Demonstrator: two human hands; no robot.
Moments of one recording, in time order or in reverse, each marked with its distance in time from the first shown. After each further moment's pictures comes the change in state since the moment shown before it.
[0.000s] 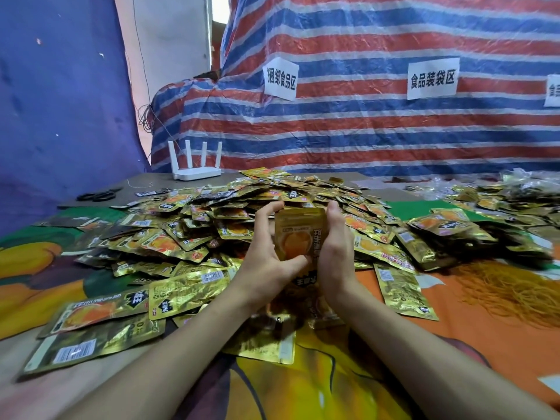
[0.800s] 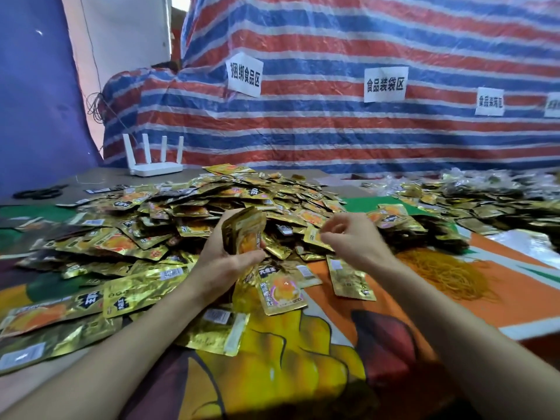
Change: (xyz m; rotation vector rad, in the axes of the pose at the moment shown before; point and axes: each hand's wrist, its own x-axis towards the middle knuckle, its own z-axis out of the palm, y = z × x) left_hand -0.003 0.001 -0.004 -0.036 -0.048 -0.071; right_hand 0.015 -0.070 -0.102 -1.029 -0.147 0.184
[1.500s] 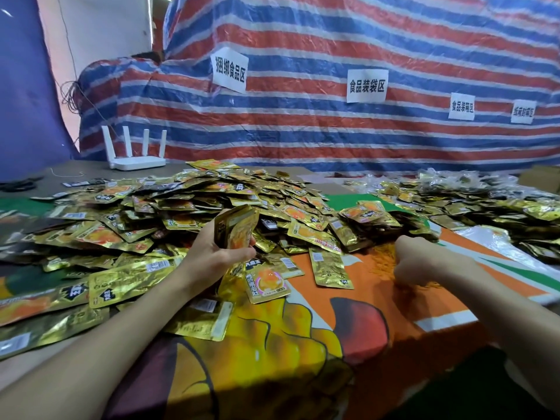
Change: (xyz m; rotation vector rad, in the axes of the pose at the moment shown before) left_hand -0.003 0.006 0.003 0.066 -0.074 -0.015; right_hand -0.035 0.053 -0.088 -0.841 -0.245 0.385
